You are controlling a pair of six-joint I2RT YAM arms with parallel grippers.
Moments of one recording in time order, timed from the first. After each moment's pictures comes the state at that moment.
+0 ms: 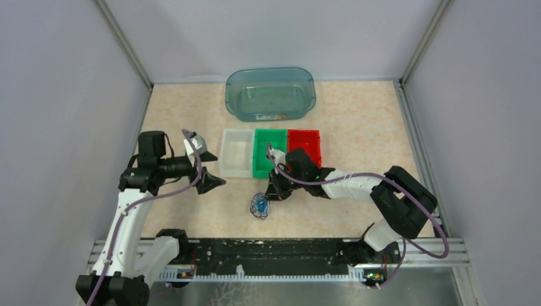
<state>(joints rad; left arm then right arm) -0.06 0.88 0.85 -0.72 1.01 0.61 0.83 1.52 0.69 0.15 -0.53 0.42</state>
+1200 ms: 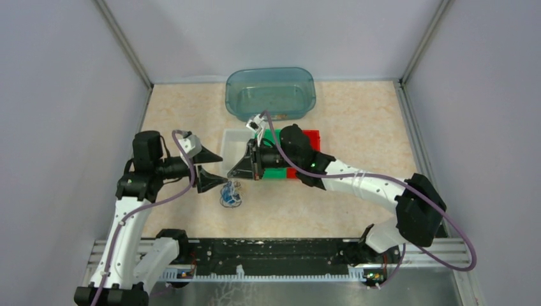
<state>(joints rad) -0.08 0.80 0.85 -0.62 1.13 0.47 0.95 1.43 1.02 0.30 -0.59 0.62</state>
